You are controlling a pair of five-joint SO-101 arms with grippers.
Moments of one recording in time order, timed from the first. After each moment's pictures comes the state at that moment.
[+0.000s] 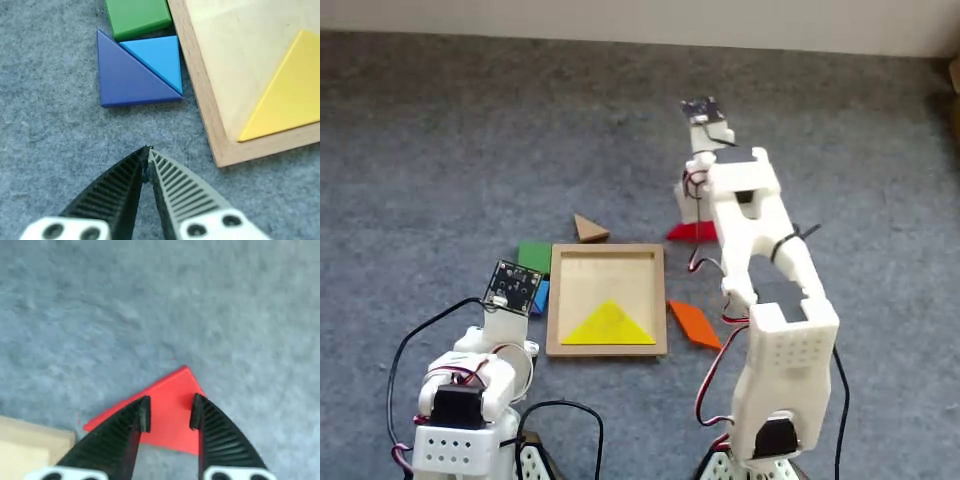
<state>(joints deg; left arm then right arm) -2.2 -102.0 96.0 75.9 -6.1 -13.1 29.0 -8.7 63.1 10.2</state>
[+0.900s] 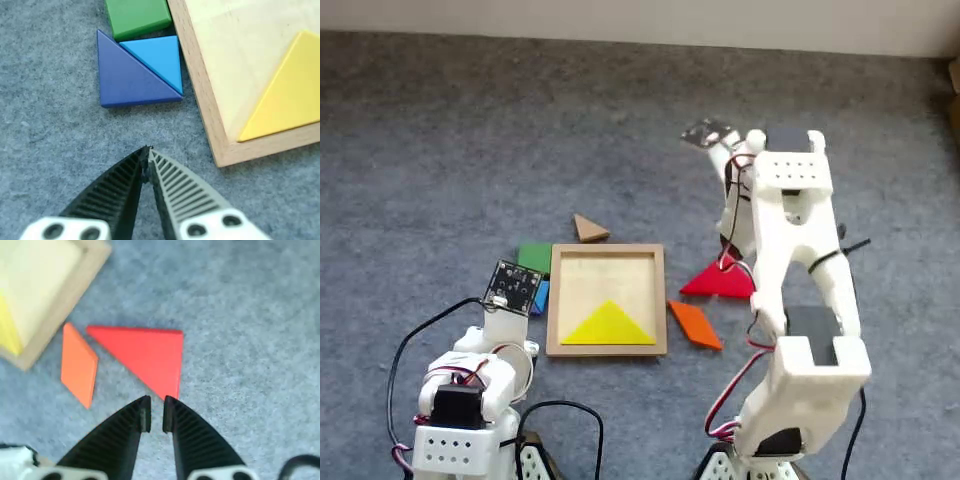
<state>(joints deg) -2.2 -102.0 96.0 75.9 -6.1 -7.0 13.4 -8.4 92.5 48.2</state>
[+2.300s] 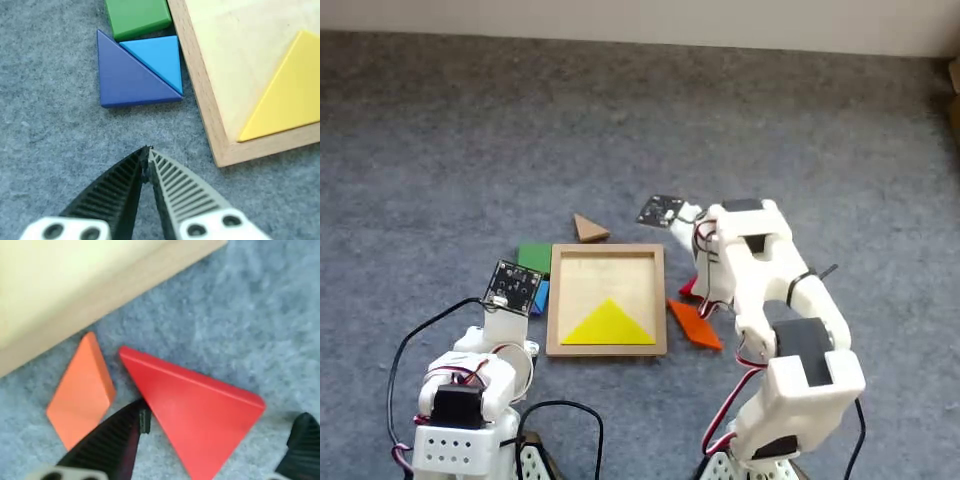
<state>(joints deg) -2.2 -102.0 96.0 75.9 -6.1 -13.5 11.2 25.5 60.9 57.5</state>
